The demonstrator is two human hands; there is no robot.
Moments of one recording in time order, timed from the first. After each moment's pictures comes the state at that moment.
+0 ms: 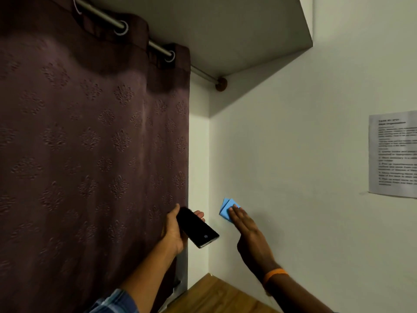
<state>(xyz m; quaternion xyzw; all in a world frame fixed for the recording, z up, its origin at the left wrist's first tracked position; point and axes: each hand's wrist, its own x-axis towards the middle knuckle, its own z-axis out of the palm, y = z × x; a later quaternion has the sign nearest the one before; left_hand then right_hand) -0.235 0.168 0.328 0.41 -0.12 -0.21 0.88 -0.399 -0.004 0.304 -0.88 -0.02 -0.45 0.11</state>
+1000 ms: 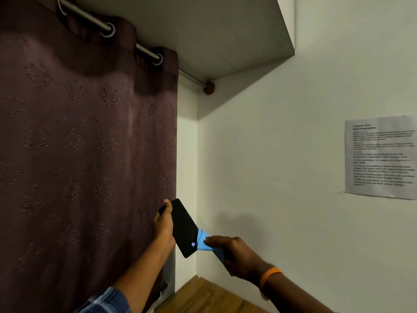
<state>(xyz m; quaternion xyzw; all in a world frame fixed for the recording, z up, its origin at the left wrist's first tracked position) -0.247 0.155 0.344 0.52 -0.05 -0.01 0.85 -0.420 -0.010 0.304 -0.94 -0.08 -0.26 0.19</state>
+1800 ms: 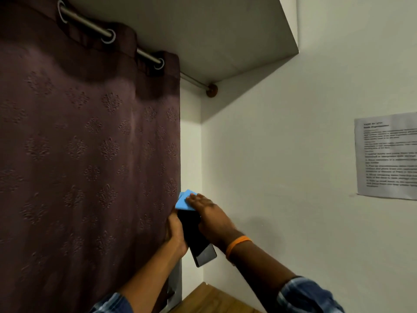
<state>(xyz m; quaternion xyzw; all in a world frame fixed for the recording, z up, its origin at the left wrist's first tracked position) -0.259 0.132 0.350 0.36 -0.17 -0.17 0.90 -0.346 0.039 0.386 -0.91 -0.12 -0.37 0.12</state>
